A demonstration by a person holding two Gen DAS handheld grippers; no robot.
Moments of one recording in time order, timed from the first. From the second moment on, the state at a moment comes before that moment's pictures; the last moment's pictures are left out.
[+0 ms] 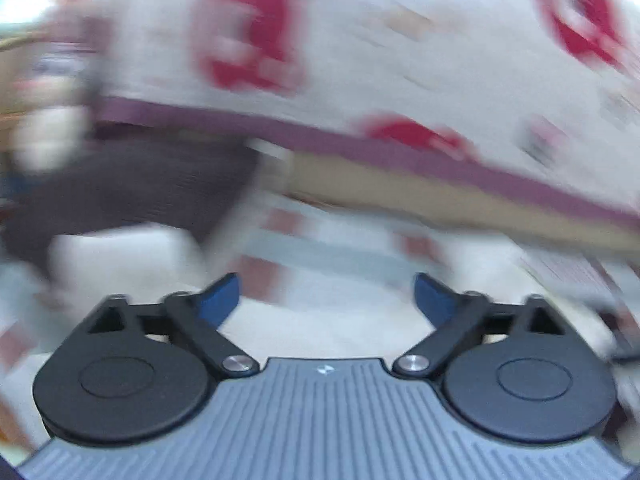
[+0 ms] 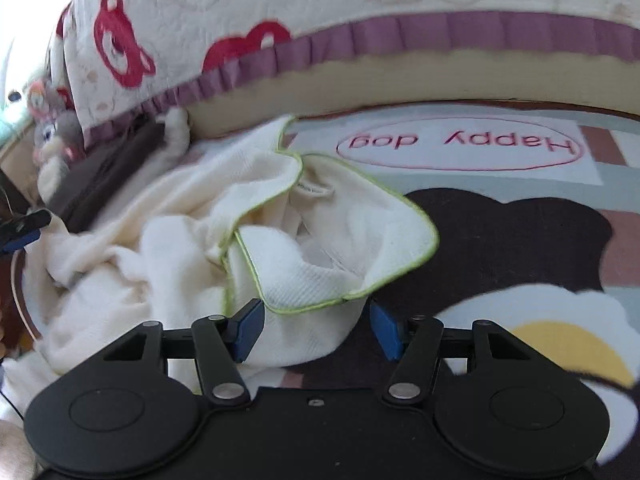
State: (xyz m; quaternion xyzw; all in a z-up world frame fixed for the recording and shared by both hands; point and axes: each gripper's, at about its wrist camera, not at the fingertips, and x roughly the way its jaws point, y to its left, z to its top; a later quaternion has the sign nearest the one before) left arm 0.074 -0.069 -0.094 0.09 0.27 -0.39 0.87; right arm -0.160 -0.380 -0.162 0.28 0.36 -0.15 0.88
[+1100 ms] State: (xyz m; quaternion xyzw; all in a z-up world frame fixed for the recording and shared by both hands) left arm -0.007 -0.042 0.138 0.20 -0.04 -0.25 0.95; right arm -0.193 -0.310 0.104 0.09 0.10 -0.15 0.98
